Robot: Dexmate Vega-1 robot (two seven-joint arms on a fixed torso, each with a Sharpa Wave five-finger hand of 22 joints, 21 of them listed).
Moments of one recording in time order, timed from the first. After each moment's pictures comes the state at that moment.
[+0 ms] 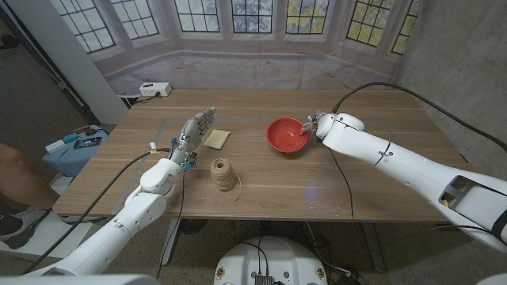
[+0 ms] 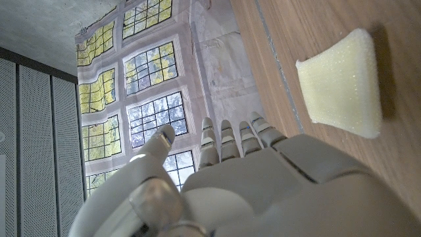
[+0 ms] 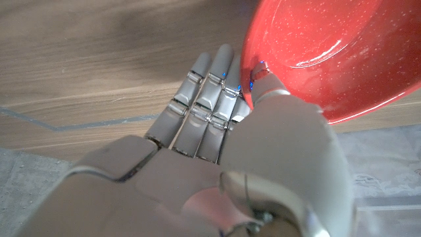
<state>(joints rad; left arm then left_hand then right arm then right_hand) 1.02 0.60 0.33 -1.44 -0.65 -0.42 -0.09 0.33 0.18 0.67 -0.03 0.18 0.30 -0.01 0.19 0.19 0.18 0.06 0.22 0.20 0.08 0.08 0.18 0.17 0.13 0.06 0.20 0.17 -0.41 -0.65 -0.94 -1.89 0.02 -1.18 -0.09 1.25 0.08 0.27 -0.15 0.19 1.02 -0.02 0.35 0.30 1.02 -0.12 0.73 0.61 1.07 -0.18 0.32 0.73 0.81 -0.09 0.45 0.19</state>
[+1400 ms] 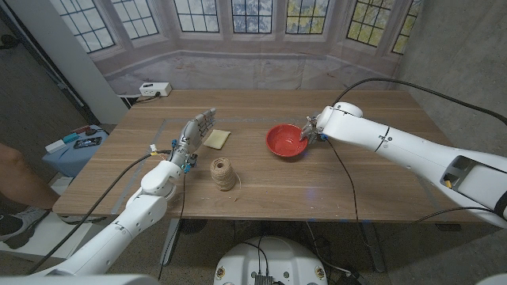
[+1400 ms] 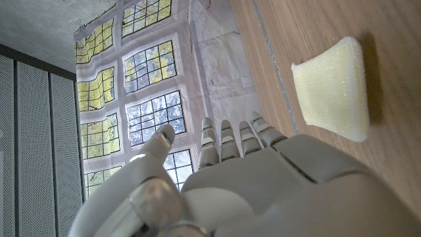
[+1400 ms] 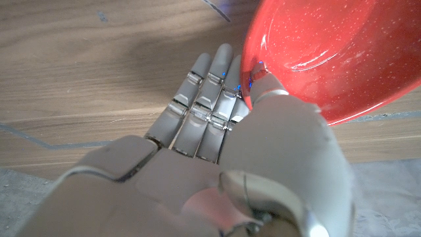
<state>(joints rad) 1.02 0.59 0.33 -1.43 -0.66 -0.43 -0.09 0.33 0.18 0.67 -0.03 0.18 0.30 -0.01 0.19 0.19 0.18 0.06 0.22 0.20 0.08 0.08 0.18 0.17 0.13 0.06 0.20 0.17 -0.27 -0.67 -1.06 -1.84 0.14 -1.22 0.00 1.26 0.08 0.26 -0.16 0.19 0.99 -0.01 0.34 0.31 1.02 -0.11 0.72 0.60 1.07 -0.18 0.30 0.73 0.81 -0.08 0.46 0.19</state>
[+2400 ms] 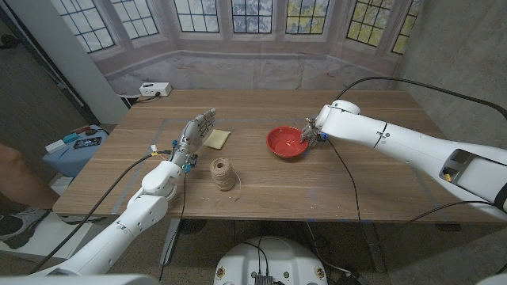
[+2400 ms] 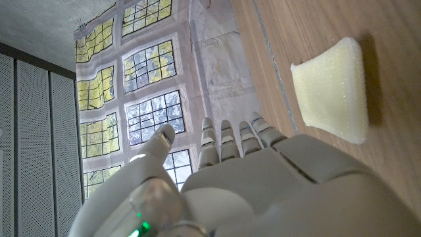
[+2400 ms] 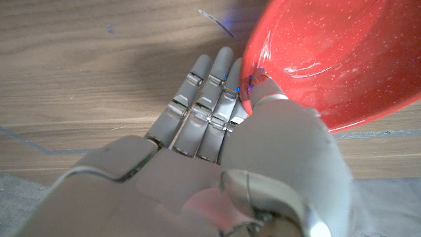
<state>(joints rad) 1.02 0.58 0.33 -1.41 -0.66 -0.43 -0.10 0.33 0.18 0.67 -0.03 0.18 0.31 0.00 0.19 0.19 0.18 0.06 0.22 0.20 0.08 0.08 0.18 0.17 0.13 0.06 0.20 0.17 -0.22 -0.67 -1.12 -1.82 0.16 -1.23 0.04 1.20 0.06 0.23 -0.13 0.18 0.90 0.04 0.27 0.30 0.97 -0.06 0.67 0.55 1.04 -0.17 0.27 0.72 0.77 -0.04 0.46 0.19</state>
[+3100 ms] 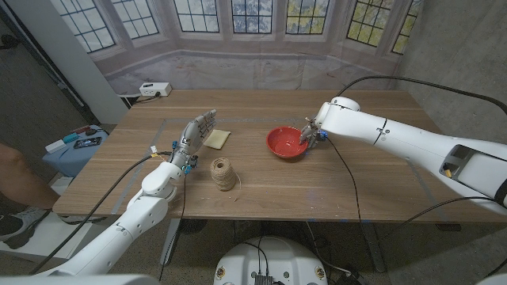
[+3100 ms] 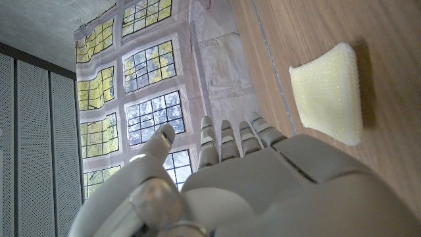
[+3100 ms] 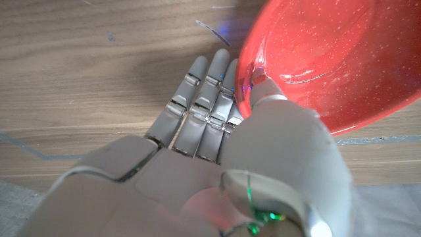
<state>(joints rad) 1.03 0.58 0.33 -1.42 -0.66 -0.44 -0.09 0.33 0.18 0.67 -0.03 0.18 0.32 0.00 0.19 0.19 0.18 0.06 0.22 0.20 0.08 0.08 0.18 0.17 0.13 0.06 0.20 0.17 -0.18 -0.67 -1.14 -1.81 0.18 -1.24 0.08 1.17 0.05 0.21 -0.13 0.18 0.84 0.06 0.23 0.28 0.94 -0.04 0.64 0.53 1.01 -0.14 0.25 0.71 0.75 -0.02 0.46 0.19</state>
